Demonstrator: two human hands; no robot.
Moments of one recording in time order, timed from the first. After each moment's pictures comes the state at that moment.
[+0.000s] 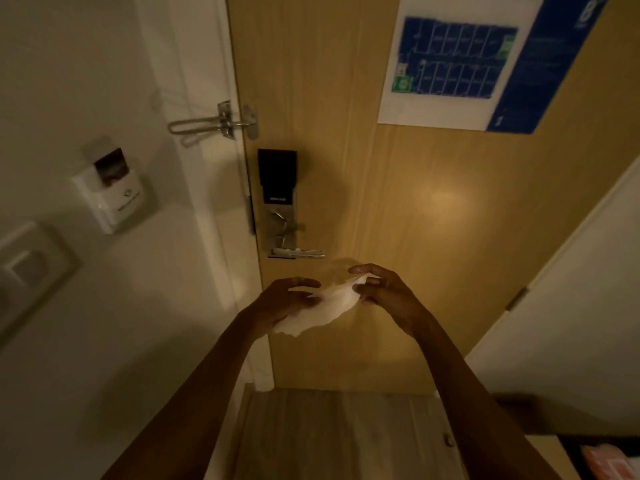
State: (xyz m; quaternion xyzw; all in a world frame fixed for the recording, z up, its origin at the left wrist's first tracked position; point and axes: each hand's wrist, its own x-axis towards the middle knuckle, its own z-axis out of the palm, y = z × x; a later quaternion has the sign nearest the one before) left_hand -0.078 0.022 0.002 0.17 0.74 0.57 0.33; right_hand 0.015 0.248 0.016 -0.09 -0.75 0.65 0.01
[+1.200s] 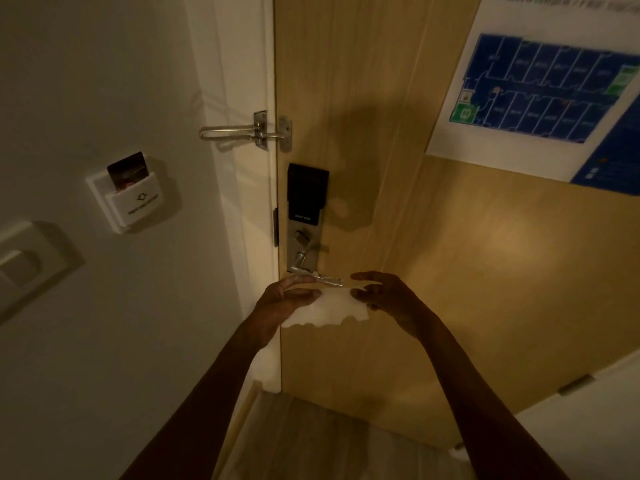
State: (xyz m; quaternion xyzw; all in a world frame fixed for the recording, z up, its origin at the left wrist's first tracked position) left_hand -0.113 0.045 0.000 0.04 0.70 0.69 0.18; right_hand -0.094 0.289 0.028 -0.01 -0.79 0.60 -0.11
